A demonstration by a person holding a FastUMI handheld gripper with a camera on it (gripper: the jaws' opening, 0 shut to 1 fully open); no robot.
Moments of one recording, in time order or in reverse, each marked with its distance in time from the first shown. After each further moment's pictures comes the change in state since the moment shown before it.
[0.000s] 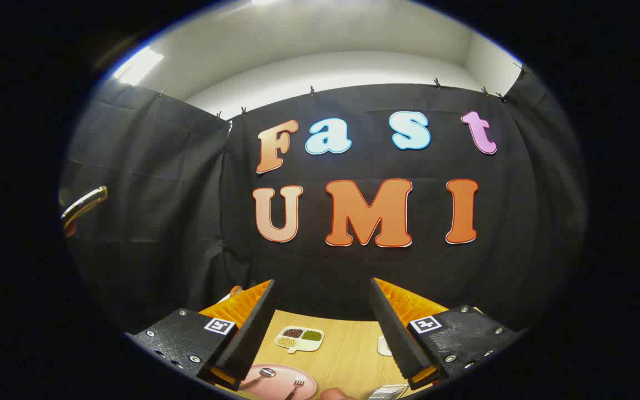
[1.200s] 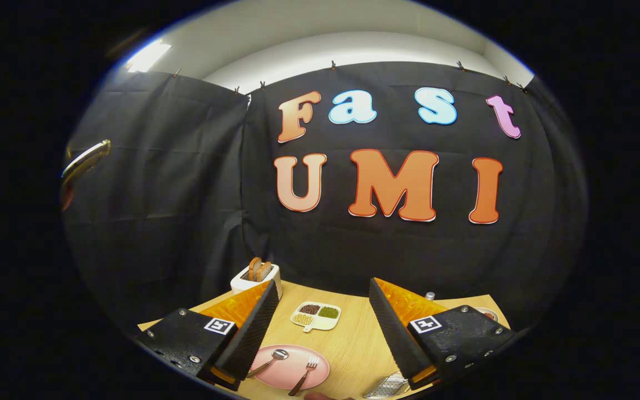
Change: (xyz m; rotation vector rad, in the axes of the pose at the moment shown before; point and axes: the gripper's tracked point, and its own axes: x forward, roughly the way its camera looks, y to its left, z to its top) arm -0.007 0.045 -0.051 -0.027 0.186 0.117
